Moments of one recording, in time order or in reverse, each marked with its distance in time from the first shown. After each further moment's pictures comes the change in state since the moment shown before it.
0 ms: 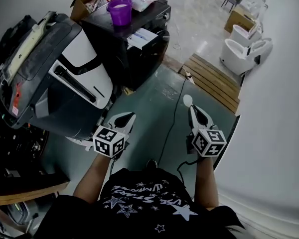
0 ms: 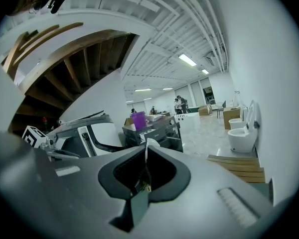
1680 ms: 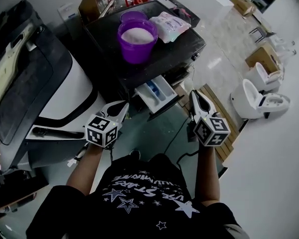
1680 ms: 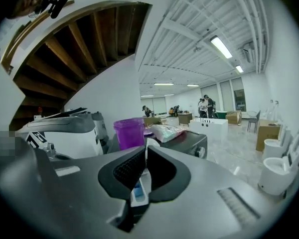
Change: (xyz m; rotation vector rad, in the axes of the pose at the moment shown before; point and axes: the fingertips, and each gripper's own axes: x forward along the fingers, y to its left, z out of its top) left arm 0.229 0.353 0.169 -0.151 -0.088 0.207; right arm 0.478 -0.029 0.205 -0.154 0.053 0.222
